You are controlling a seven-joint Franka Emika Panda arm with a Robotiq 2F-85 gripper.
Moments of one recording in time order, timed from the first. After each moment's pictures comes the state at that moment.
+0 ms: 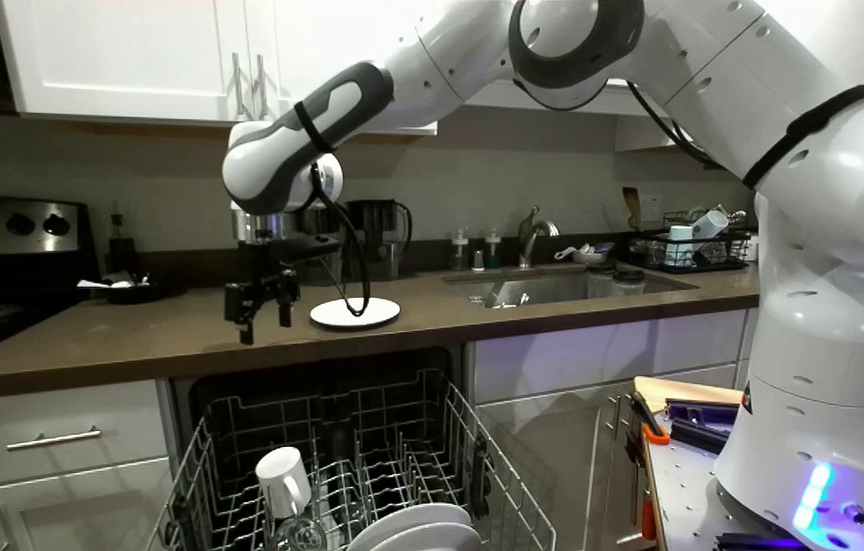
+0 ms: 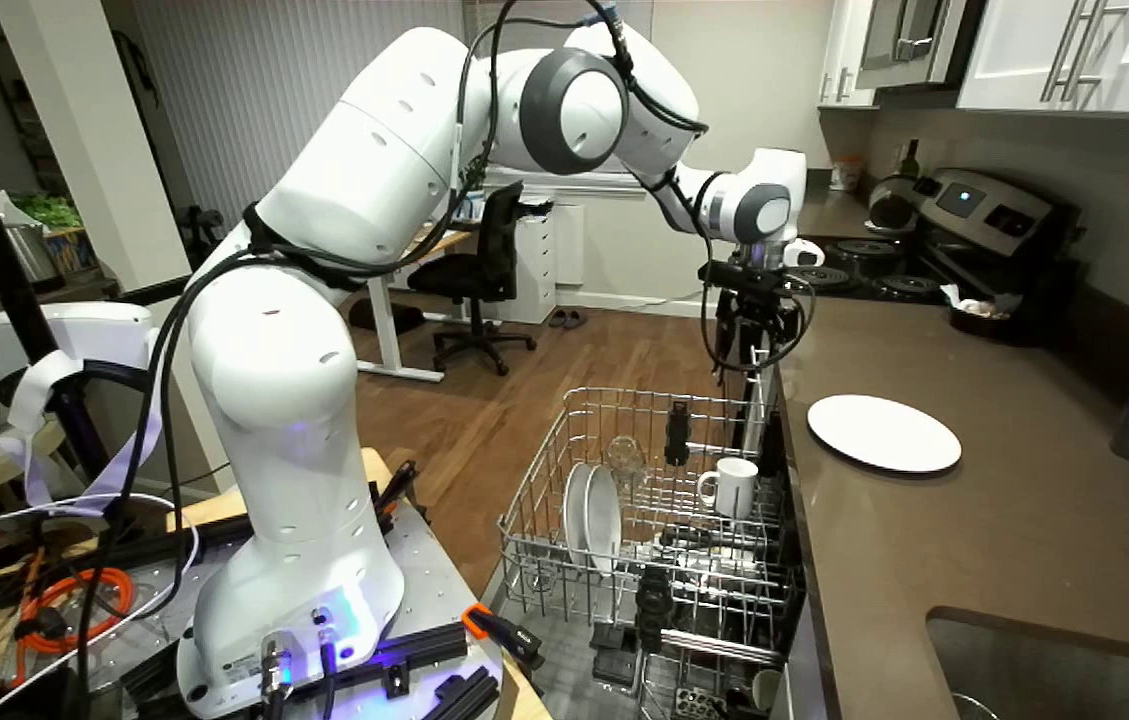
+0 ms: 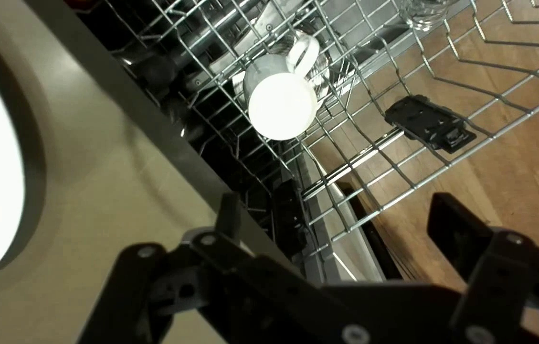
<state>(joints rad) 0.01 0.78 0.01 -1.35 0.00 2.19 0.00</state>
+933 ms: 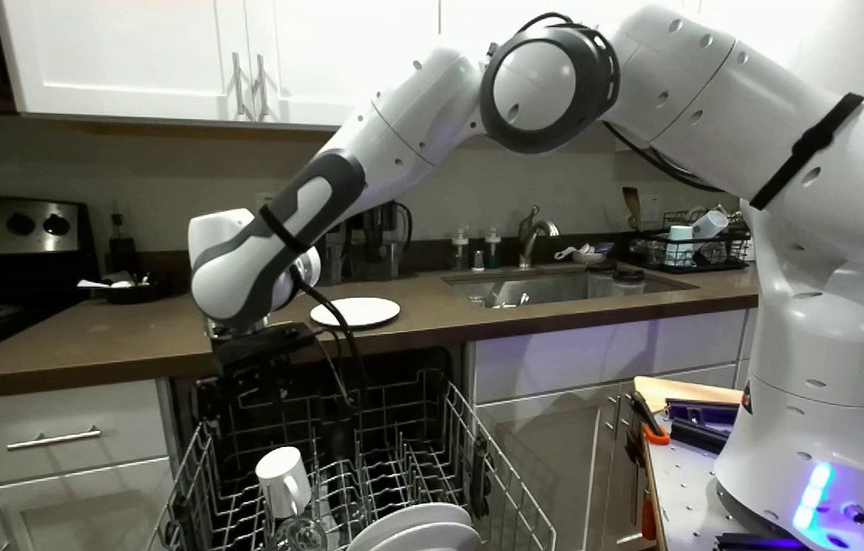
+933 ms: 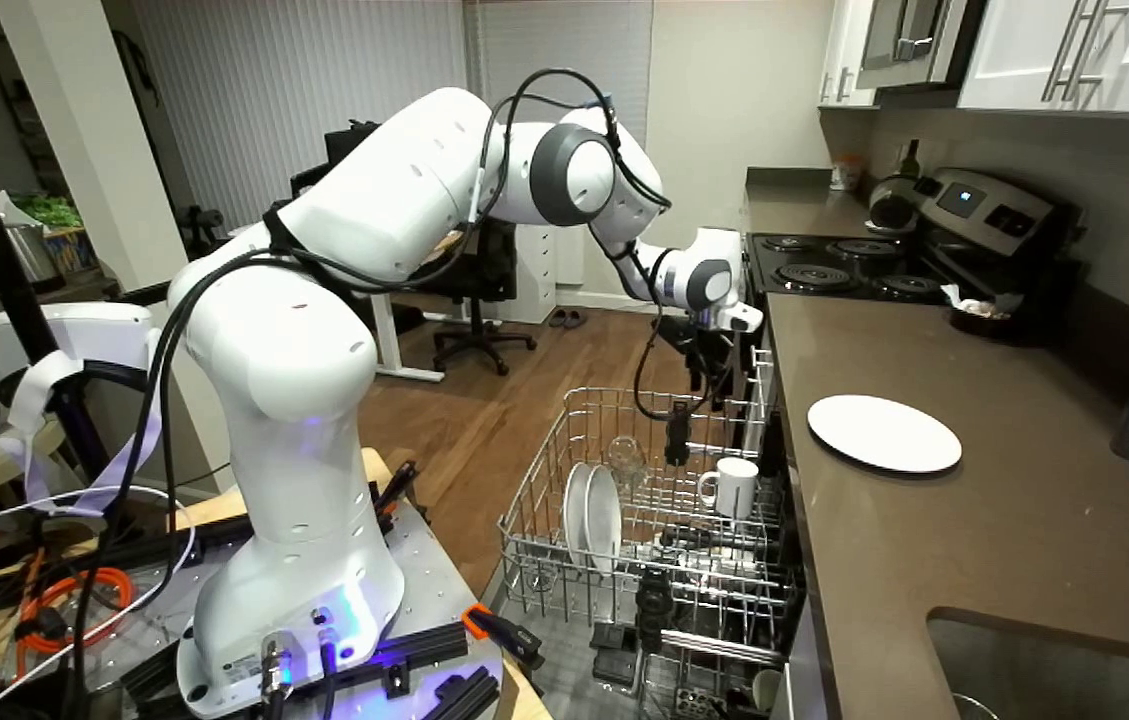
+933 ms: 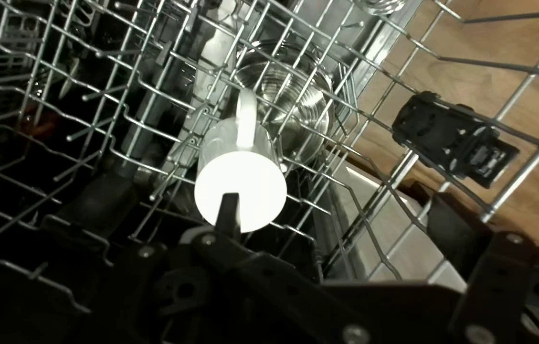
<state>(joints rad) 0.19 1.00 -0.07 -1.31 0.00 2.31 0.55</state>
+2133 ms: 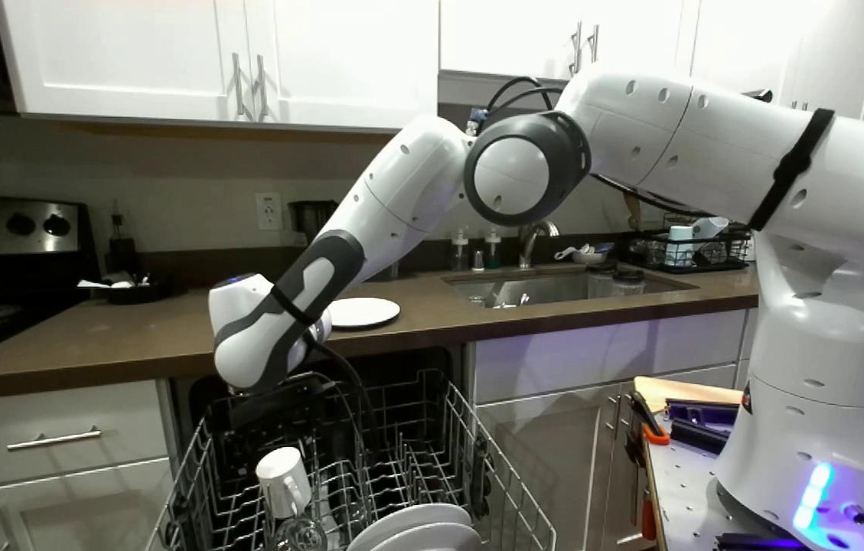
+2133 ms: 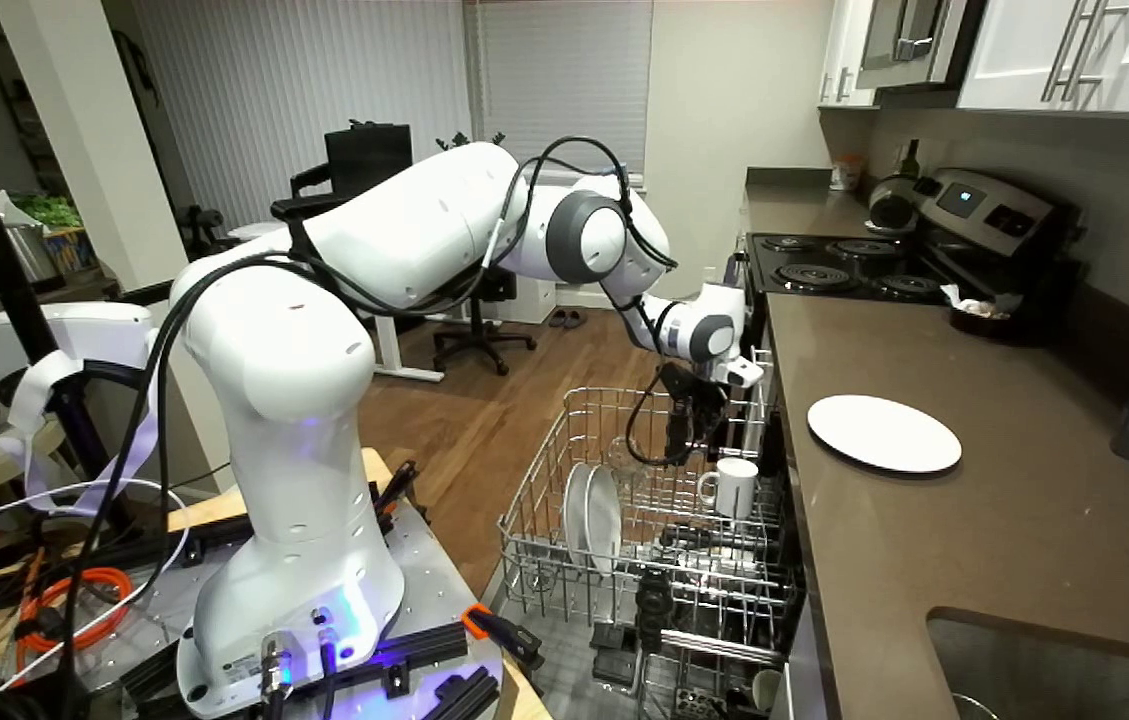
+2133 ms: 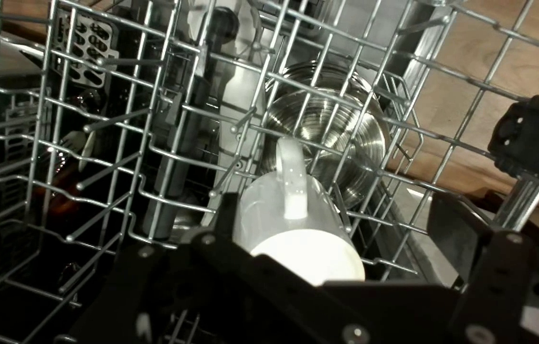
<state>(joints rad) 0.17 1.21 -0.09 -1.17 0.01 2.31 0.70</state>
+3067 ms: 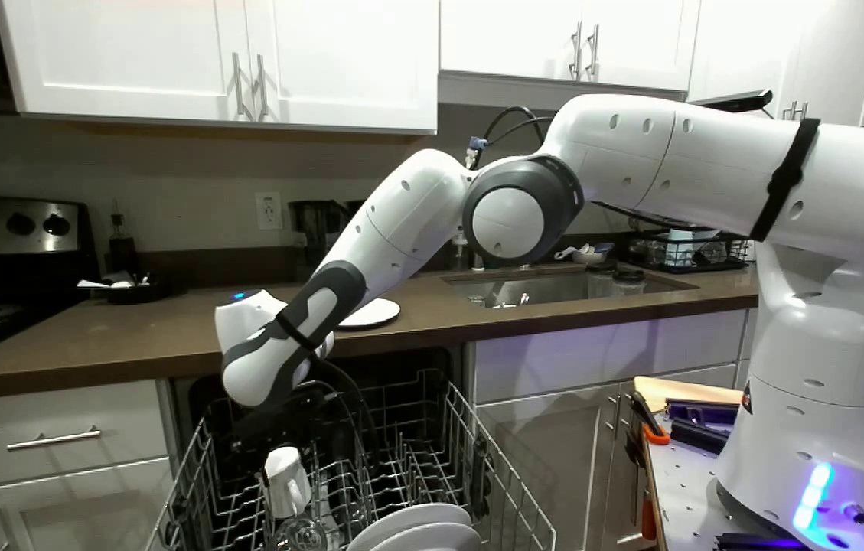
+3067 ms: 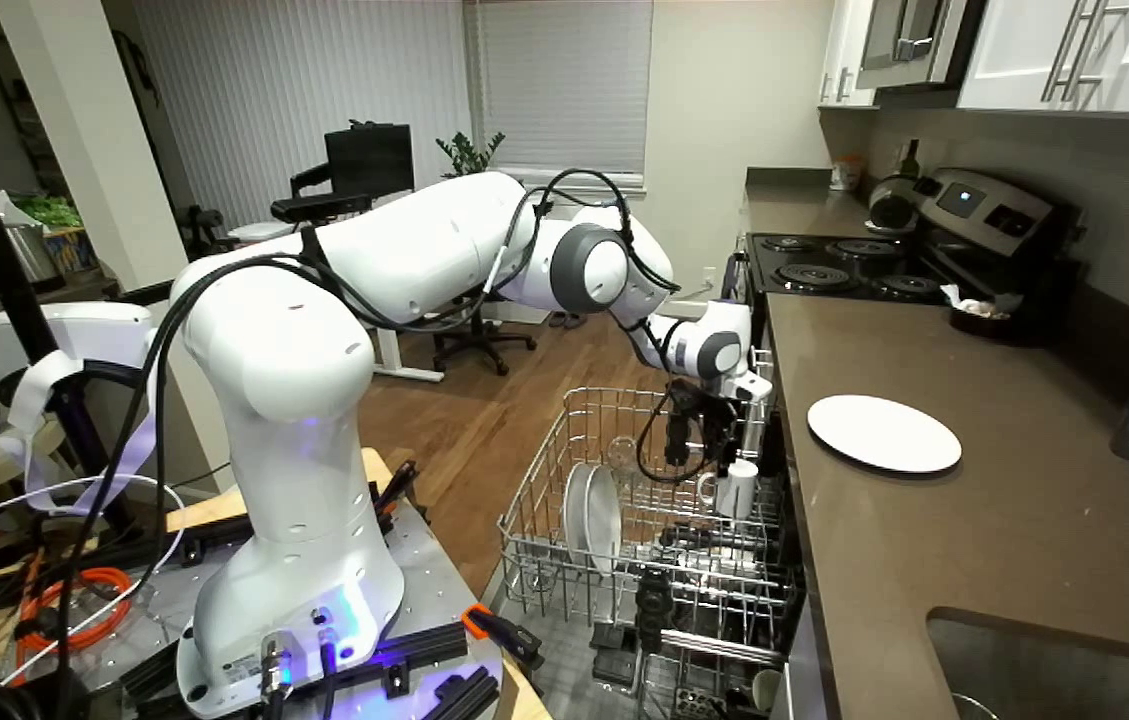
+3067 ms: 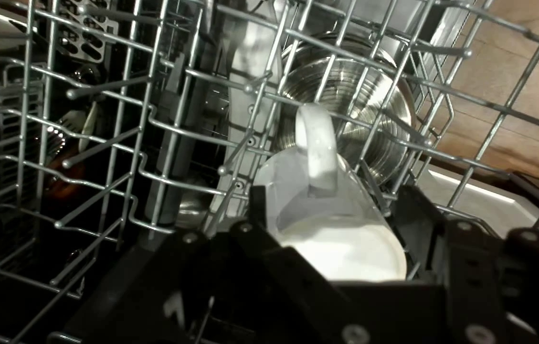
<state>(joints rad) 0.16 1.33 -0.13 -1.03 0.01 2.30 0.71</state>
